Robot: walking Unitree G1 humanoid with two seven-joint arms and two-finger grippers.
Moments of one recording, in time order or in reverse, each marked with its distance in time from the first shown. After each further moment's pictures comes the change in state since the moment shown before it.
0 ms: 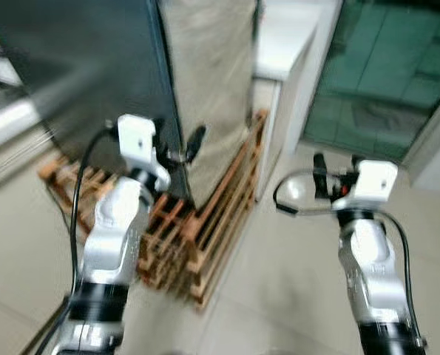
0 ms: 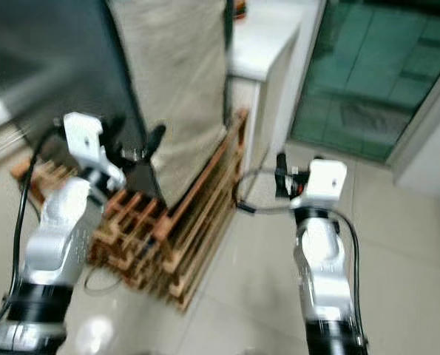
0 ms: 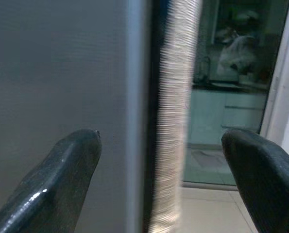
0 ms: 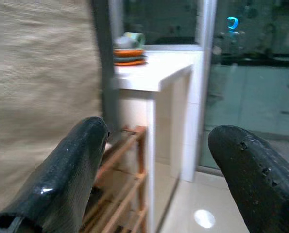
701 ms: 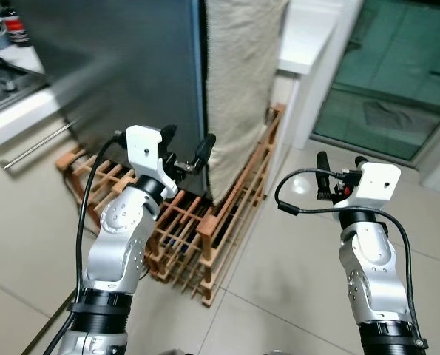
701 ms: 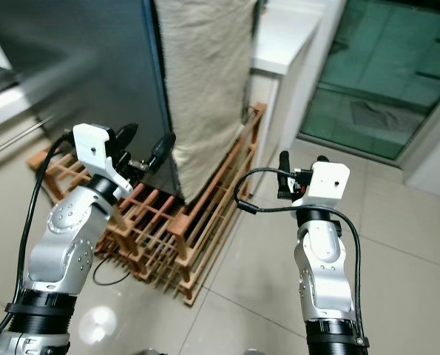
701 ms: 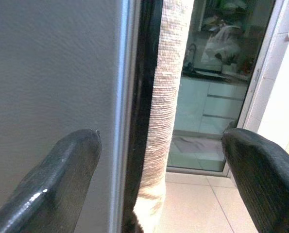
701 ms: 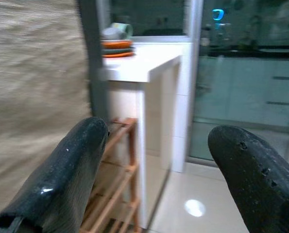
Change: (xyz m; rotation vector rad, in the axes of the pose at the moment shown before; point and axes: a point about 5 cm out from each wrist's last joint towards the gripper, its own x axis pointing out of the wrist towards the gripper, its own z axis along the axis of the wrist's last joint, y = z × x) left arm -0.004 -0.006 -0.008 -0.064 0.034 -0.001; right arm -0.001 -0.006 0.000 -0.008 0.002 -0.036
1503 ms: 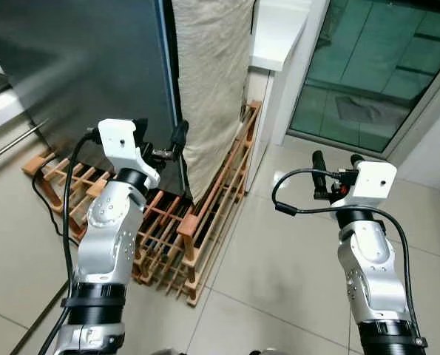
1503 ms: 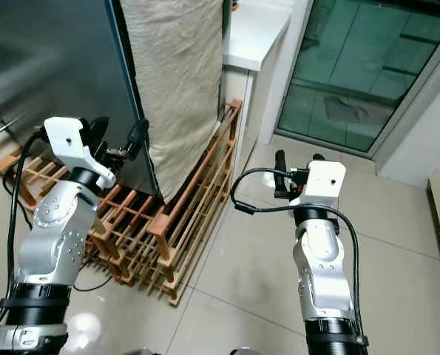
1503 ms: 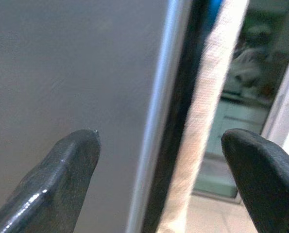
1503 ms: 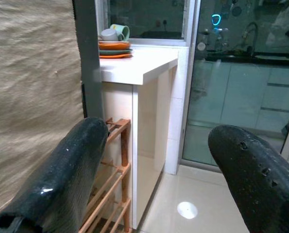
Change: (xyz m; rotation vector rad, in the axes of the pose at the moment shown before) left arm 0.009 0.011 0.014 -0.014 -0.063 0.092; right arm 0.001 0.005 0.000 -0.001 0.000 0.041
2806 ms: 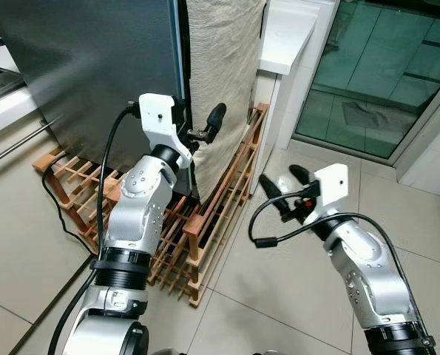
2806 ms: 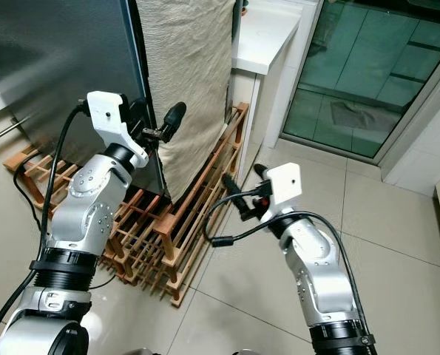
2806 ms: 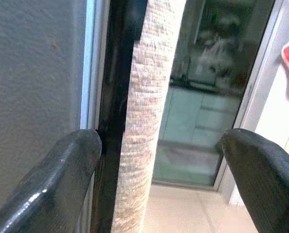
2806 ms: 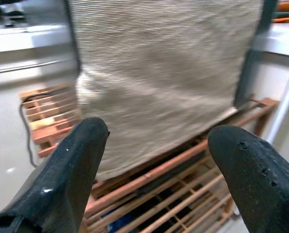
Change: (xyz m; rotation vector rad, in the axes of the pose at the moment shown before) left arm 0.039 -0.037 -0.005 0.010 0.085 -0.148; right arm -0.013 0.047 -0.003 0.051 0.185 0.588
